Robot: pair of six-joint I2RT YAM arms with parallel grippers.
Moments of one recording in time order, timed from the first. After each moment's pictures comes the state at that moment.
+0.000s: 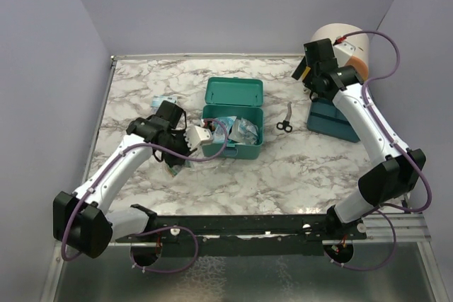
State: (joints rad) left arm -0.43 1.19 0.96 -1.03 0.32 0.68; right arm 0.33 1.57 1.64 -0.86 0.58 0.77
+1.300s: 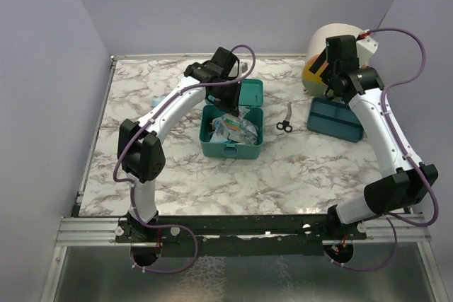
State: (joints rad) left arm -0.57 1.91 1.87 -1.00 0.27 -0.28; right arm 0.25 1.49 1.62 -0.83 0.59 0.71
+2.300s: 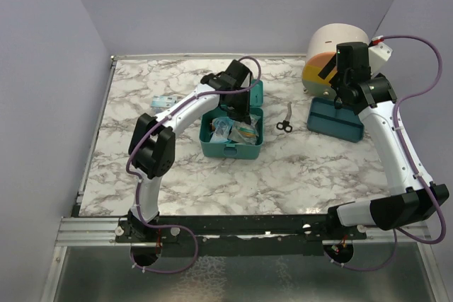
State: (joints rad) left arm -0.64 2.00 1.80 -0.83 0.27 -0.54; right arm 0.22 1.36 1.57 -0.86 0.62 0.71
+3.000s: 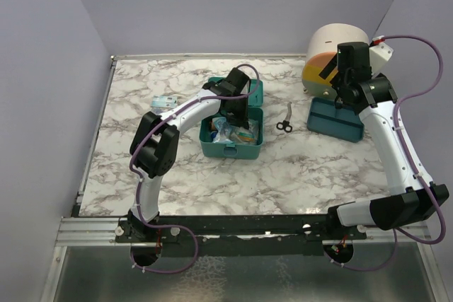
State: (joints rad) left arm -0.64 2.03 1.69 -0.72 0.23 -0.58; right arm 0.21 1.36 1.57 -0.86 0.62 0.70
